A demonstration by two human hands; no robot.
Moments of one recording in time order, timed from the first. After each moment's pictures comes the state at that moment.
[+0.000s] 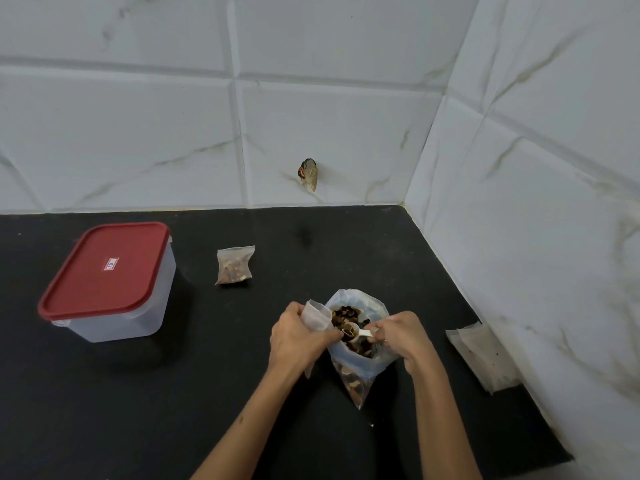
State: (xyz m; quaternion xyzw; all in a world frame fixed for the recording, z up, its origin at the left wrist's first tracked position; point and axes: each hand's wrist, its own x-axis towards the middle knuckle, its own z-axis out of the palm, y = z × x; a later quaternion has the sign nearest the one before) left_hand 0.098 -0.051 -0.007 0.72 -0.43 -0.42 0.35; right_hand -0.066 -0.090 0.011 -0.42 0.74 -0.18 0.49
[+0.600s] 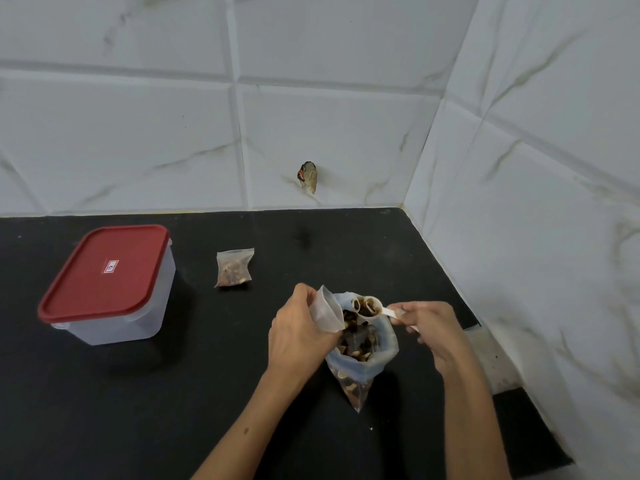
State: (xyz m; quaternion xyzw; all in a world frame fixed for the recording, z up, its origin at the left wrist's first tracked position) left_hand 0.091 -0.042 0.021 0.70 -0.53 -0.27 0.39; right_hand -0.084 -0.068 0.067 -0.45 0.69 -0.30 0.49
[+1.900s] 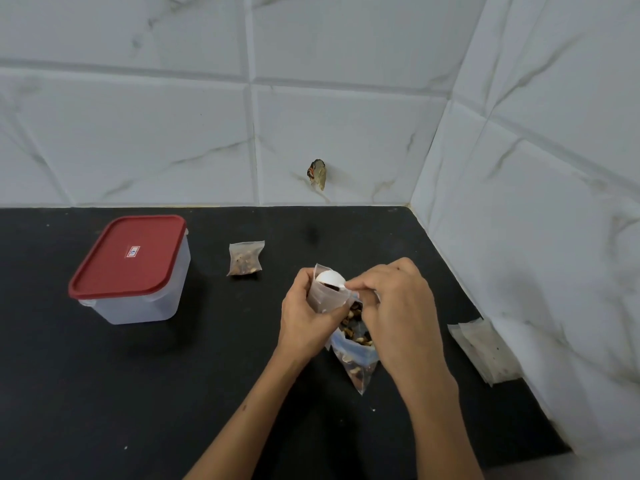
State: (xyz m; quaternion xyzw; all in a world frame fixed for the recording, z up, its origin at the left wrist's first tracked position) left_hand 0.092 -0.032 0.015 0.52 -0.51 -0.35 0.60; right_hand -0.024 -0.018 0.109 -0.78 0.55 -0.28 0.04
